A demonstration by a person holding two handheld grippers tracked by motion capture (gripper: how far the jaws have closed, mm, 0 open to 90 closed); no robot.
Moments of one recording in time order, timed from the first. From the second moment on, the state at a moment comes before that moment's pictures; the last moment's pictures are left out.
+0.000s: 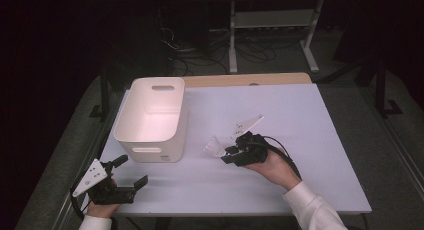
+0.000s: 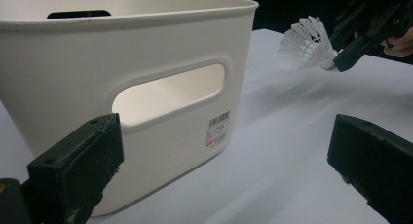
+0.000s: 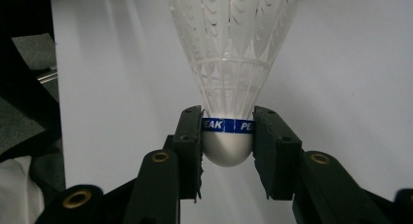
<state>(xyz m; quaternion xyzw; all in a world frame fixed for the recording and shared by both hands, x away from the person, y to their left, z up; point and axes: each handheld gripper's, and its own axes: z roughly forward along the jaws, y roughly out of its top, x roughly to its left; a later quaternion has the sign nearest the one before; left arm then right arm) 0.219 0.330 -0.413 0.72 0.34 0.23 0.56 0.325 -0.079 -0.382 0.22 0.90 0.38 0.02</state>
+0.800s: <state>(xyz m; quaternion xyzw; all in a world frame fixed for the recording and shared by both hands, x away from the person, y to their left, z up) 0.220 0.330 -0.414 0.71 0.34 0.23 0.57 0.335 -0.078 -0.352 0.23 0.88 0.40 -0.01</state>
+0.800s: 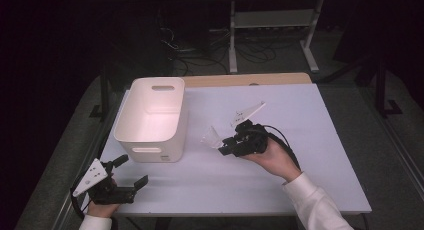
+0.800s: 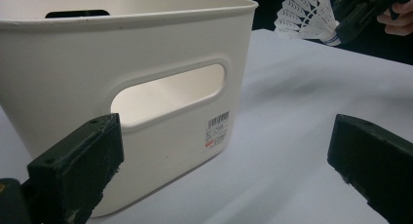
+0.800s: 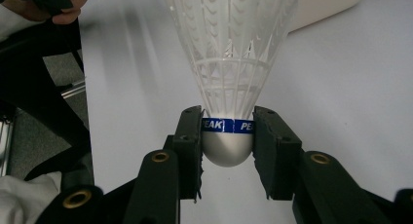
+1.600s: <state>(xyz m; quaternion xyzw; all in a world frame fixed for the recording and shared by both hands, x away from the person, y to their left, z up) 0.220 0.330 -0.414 0.72 0.34 0.23 0.57 0.344 -0.064 -0.332 0.23 0.88 0.42 0.00</state>
